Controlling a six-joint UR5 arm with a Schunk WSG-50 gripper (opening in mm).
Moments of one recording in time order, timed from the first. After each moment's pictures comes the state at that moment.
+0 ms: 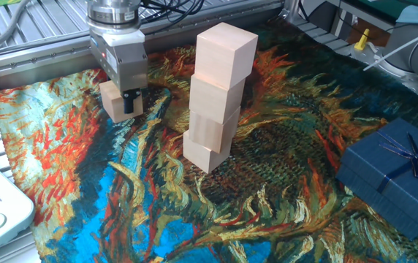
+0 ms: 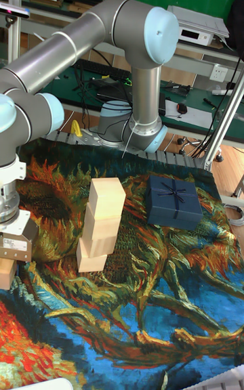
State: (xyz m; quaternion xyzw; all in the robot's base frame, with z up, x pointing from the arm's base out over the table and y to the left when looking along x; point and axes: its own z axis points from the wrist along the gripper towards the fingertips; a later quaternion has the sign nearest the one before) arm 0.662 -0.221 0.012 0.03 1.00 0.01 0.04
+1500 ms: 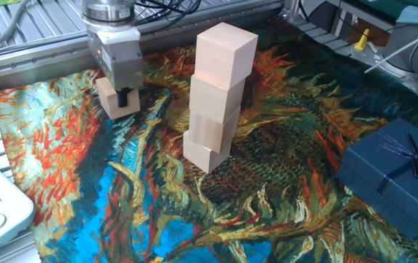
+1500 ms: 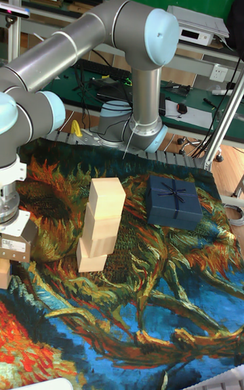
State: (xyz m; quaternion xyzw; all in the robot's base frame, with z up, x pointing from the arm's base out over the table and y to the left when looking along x) arm 0.678 -0.219 0.034 0.04 1.00 0.01 0.03
